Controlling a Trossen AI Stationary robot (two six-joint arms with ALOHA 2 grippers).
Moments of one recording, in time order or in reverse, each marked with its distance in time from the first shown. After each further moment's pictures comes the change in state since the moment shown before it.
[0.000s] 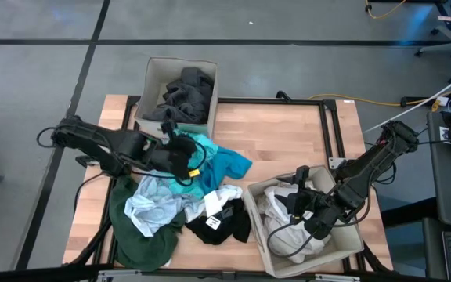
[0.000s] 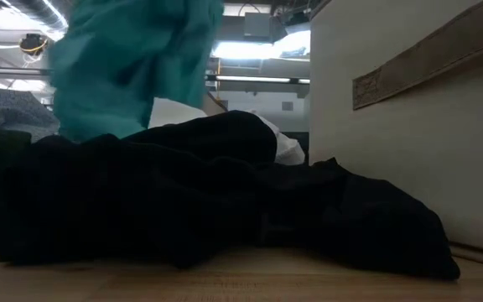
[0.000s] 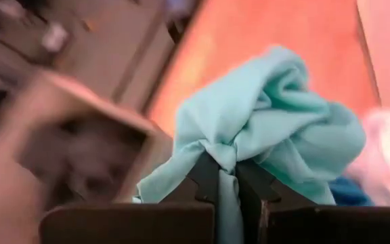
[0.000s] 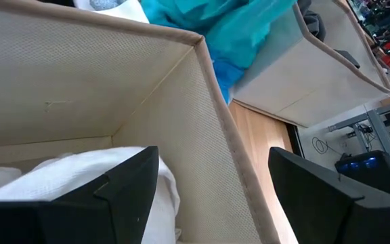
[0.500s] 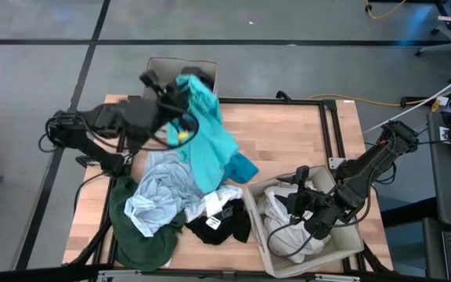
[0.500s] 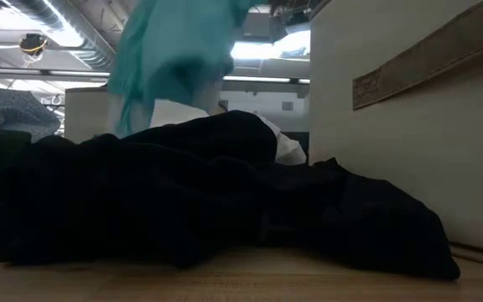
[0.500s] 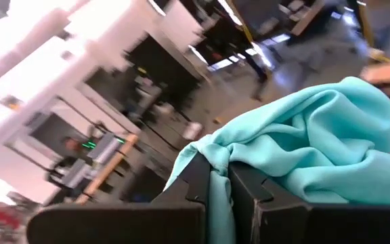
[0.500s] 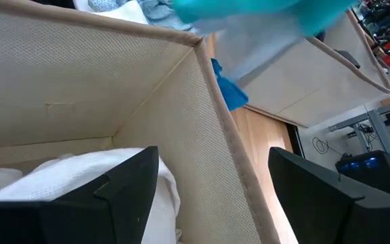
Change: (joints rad) left arm 0.106 0.000 0.306 0.501 -0.421 0.862; right arm 0.000 0.000 0.000 0.003 0.000 0.000
